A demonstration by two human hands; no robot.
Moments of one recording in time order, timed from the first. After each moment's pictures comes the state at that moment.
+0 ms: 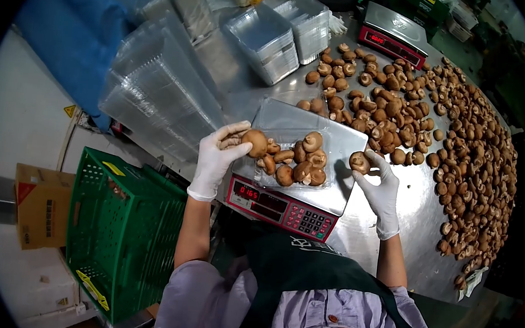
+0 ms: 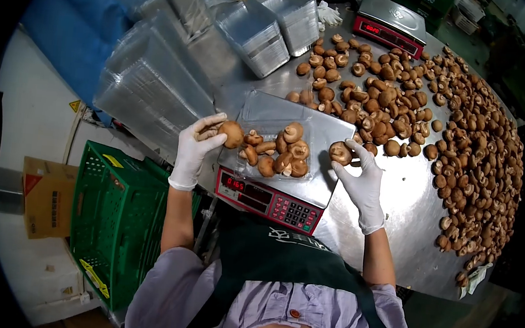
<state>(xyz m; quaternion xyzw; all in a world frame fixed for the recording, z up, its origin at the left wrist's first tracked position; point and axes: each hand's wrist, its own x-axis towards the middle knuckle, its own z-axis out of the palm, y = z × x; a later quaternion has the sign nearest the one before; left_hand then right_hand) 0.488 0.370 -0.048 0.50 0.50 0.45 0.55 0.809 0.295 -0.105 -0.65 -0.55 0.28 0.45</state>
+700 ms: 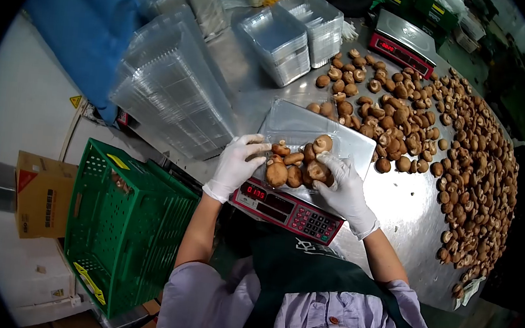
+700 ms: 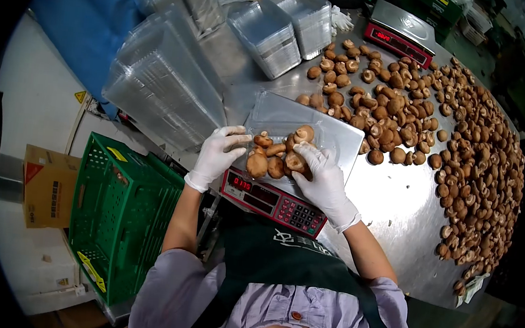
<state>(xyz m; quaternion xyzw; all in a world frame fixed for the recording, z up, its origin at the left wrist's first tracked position) 0.479 0.366 -0.082 0.78 0.52 0.27 0.23 0.737 0.311 -0.096 -0.53 -0.74 0.21 0.35</state>
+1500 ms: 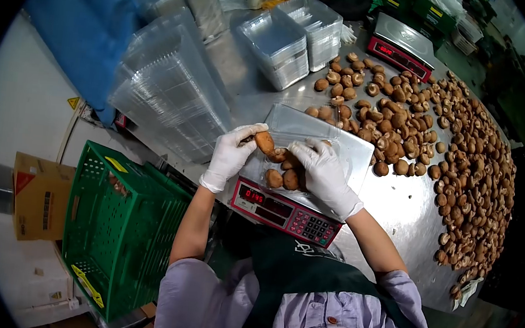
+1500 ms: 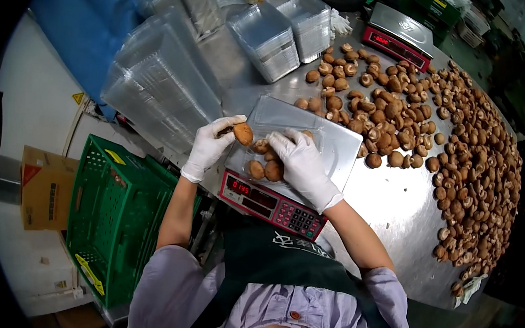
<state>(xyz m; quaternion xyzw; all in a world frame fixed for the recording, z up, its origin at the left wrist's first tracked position) 0.476 0.393 -0.075 0.67 0.49 0.37 0.42 0.705 0.359 -0.094 -0.42 -0.85 0.01 0.31</state>
